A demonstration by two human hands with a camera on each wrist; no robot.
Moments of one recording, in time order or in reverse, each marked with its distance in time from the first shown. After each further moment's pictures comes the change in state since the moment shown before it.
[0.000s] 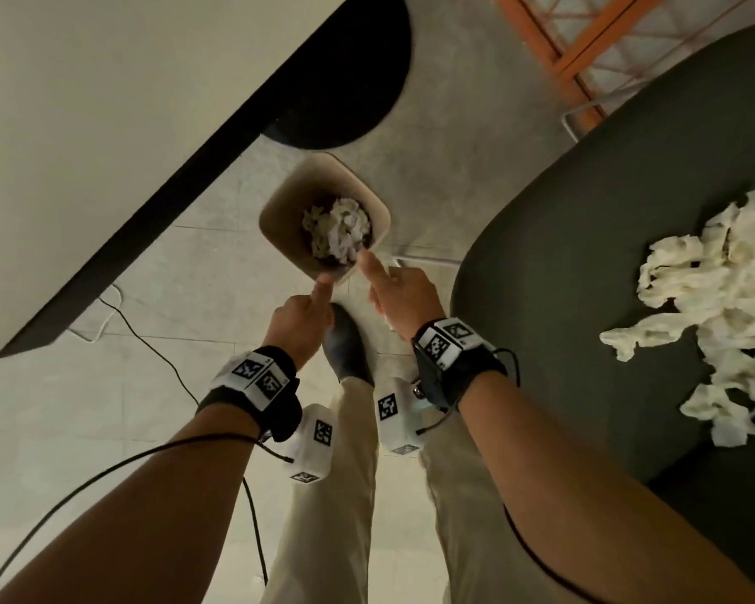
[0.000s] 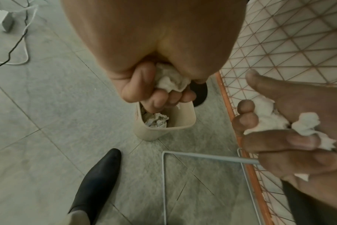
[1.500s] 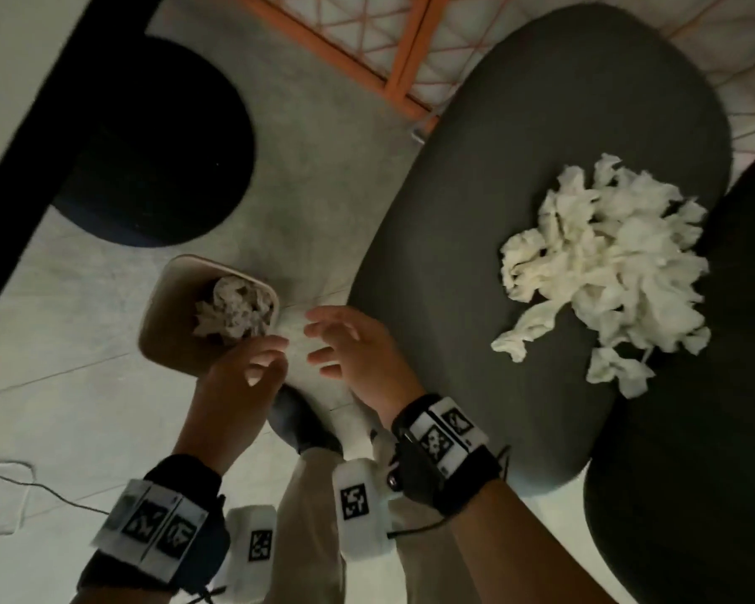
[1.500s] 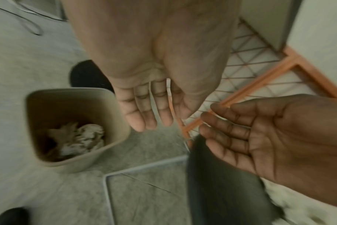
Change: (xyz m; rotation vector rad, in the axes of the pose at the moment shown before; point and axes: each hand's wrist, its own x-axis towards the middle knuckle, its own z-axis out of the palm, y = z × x) left_hand -0.002 0.086 0.021 0.269 -0.101 0.576; right_hand -0.024 0.014 -0.084 0.726 0.059 -0.050
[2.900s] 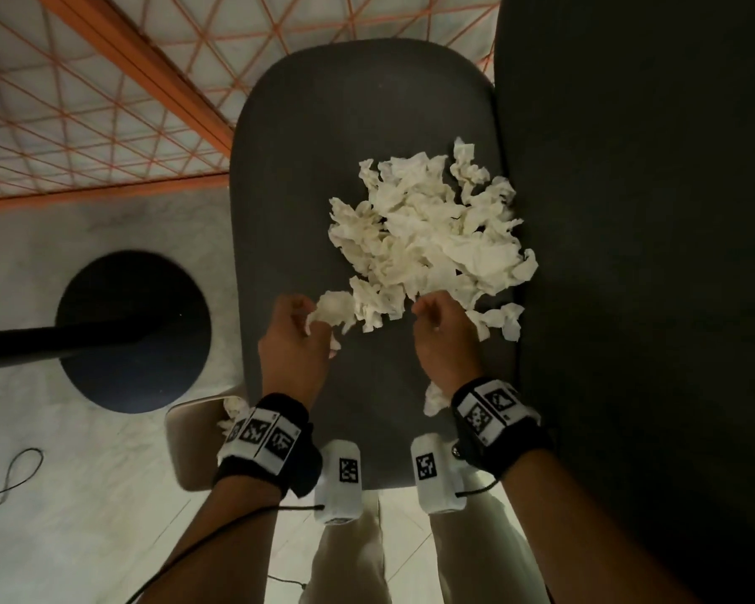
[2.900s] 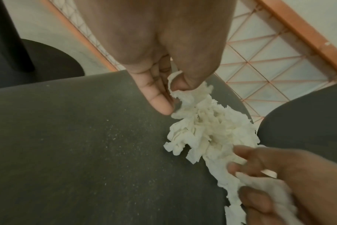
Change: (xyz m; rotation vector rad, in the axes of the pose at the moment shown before) left_hand 0.039 0.252 0.158 0.178 -0.024 0.119; right_hand -0.068 0.017 -0.258 0.052 0.721 -0.102
